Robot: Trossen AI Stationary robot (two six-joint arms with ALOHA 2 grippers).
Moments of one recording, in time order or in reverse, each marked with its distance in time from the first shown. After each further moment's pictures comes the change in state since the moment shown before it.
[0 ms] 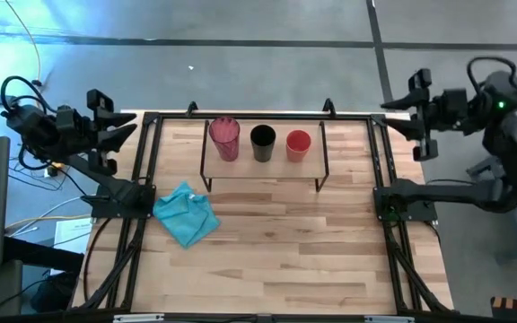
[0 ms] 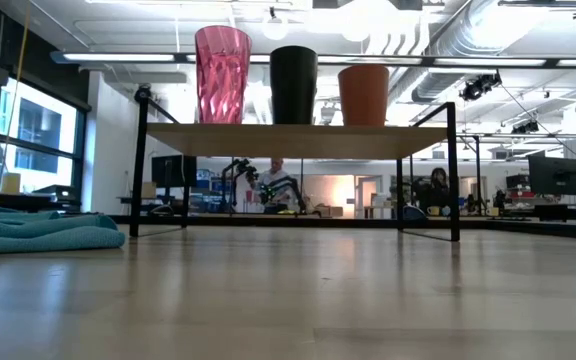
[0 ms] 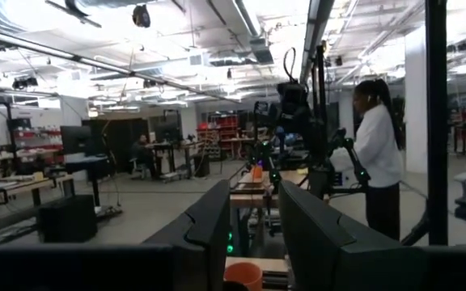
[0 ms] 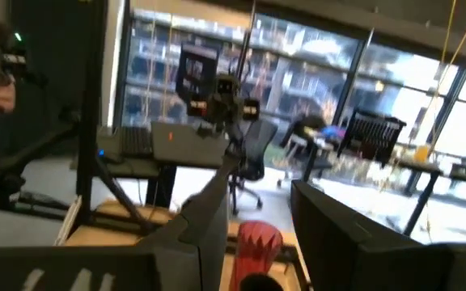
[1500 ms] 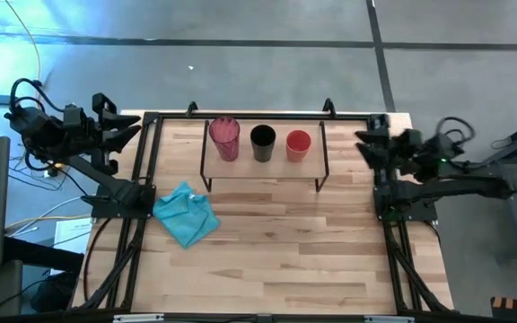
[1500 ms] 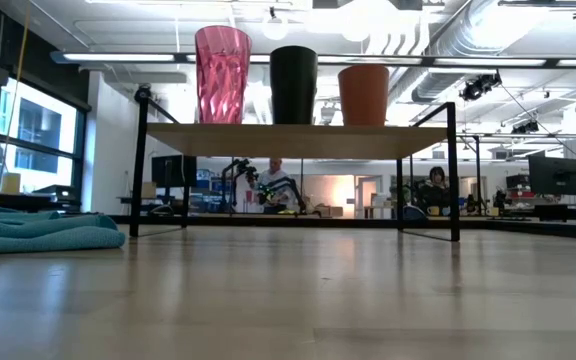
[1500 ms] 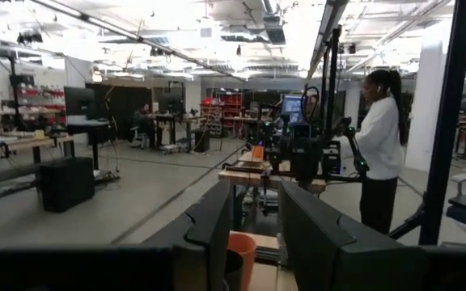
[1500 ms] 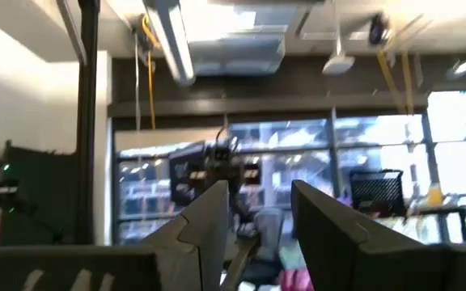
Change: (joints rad) left arm 0.000 -0.021 0.000 -0.111 -0.053 -0.155; right arm 0.412 -0.303 -1.004 1.133 0.492 0.238
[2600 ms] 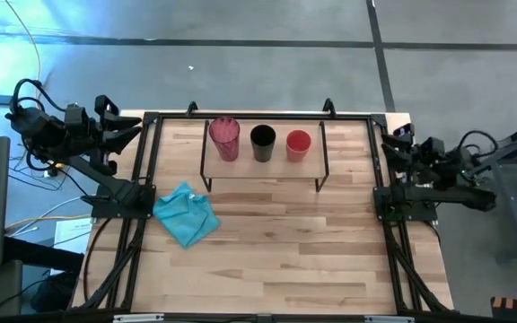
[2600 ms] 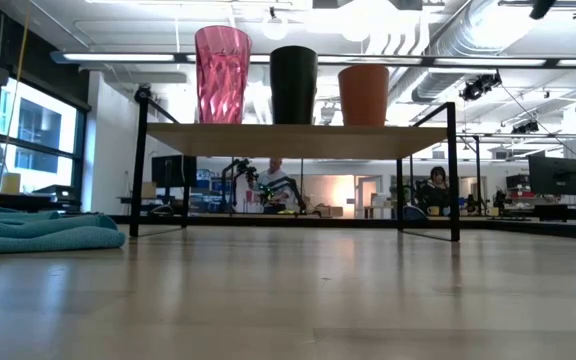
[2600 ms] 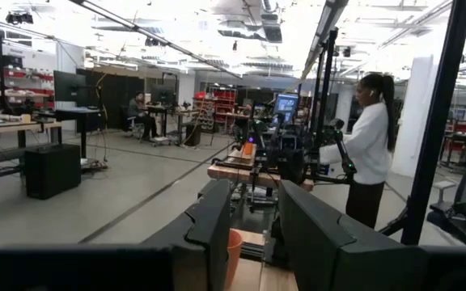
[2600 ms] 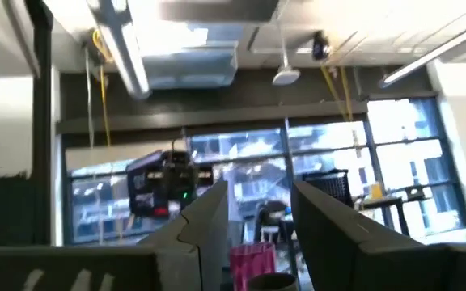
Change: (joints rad) left arm 0.000 0.001 0.000 -0.021 0.013 -0.078; right arm 0.008 -0.505 -0.179 -0.300 0.165 -0.009
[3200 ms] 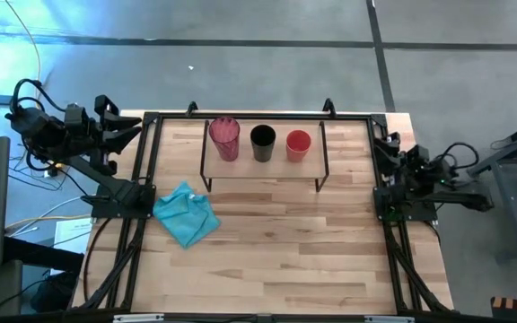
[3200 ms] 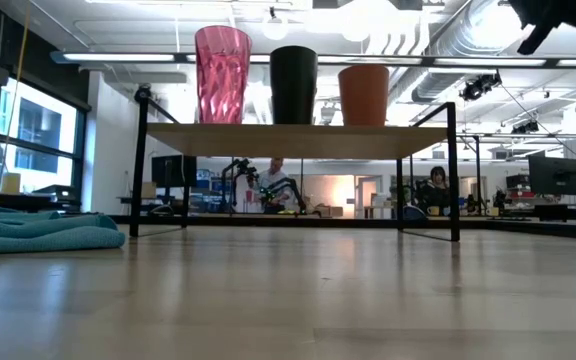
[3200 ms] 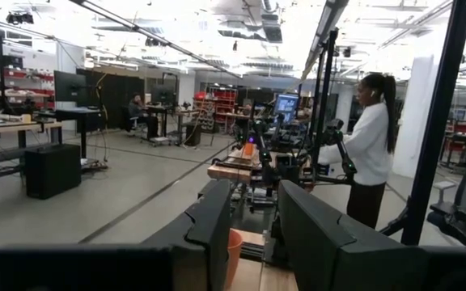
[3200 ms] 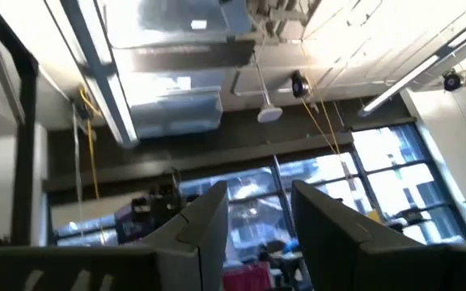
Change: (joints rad) left arm 0.000 0.000 0.000 0.000 -0.001 0.000; right arm -0.001 -0.036 -0.303 0.436 0.069 0.037
